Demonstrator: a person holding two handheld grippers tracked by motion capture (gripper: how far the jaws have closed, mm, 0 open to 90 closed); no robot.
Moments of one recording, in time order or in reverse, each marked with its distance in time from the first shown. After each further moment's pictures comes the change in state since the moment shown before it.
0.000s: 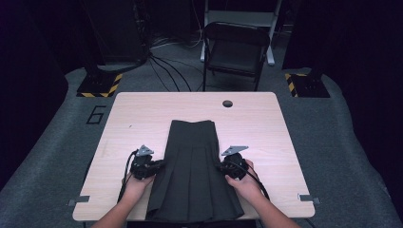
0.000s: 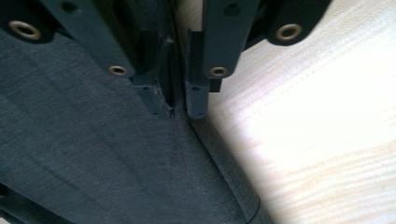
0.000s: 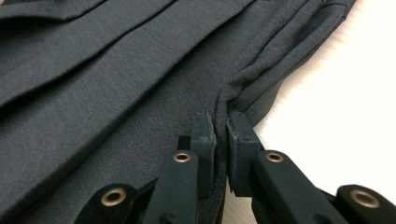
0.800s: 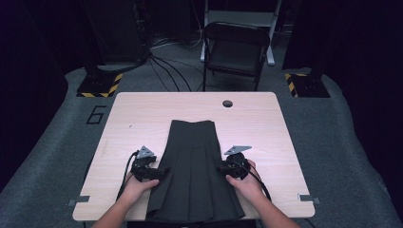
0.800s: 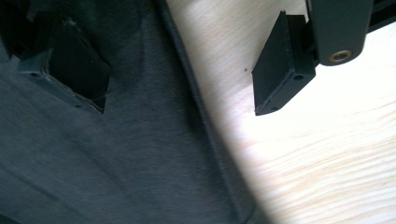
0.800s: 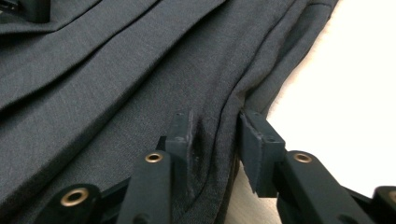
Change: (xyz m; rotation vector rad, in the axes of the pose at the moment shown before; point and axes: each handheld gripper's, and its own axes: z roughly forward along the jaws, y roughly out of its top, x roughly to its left) left arm 0.008 -0.005 0.009 -0.018 0.026 0.014; right arm -0.008 -0.004 0.000 -0.023 -0.004 0.037
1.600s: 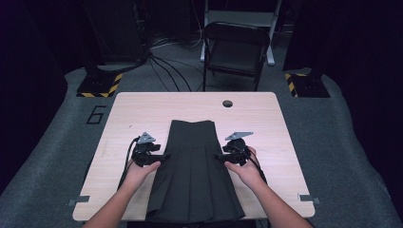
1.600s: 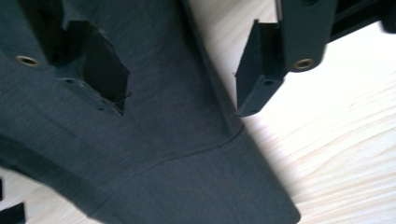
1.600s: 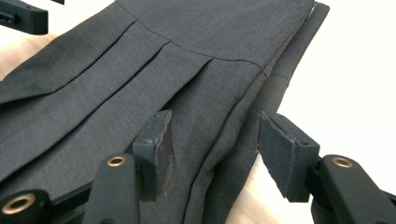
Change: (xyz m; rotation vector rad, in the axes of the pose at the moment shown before) left arm 0.000 0.052 -0.004 -0.006 -0.061 0.055; right arm -0.017 0.041 -0.005 -0.048 -0.006 0.026
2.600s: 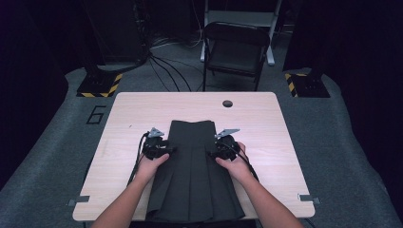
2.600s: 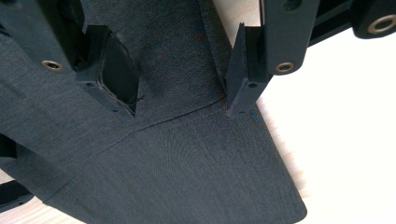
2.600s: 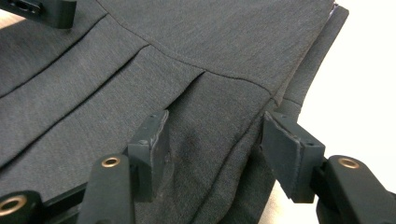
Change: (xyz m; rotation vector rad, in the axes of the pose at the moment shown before) left arm 0.010 0.006 0.043 -0.012 0.051 -0.018; right arm -0.001 0.011 0.044 0.040 -0.046 -0.058
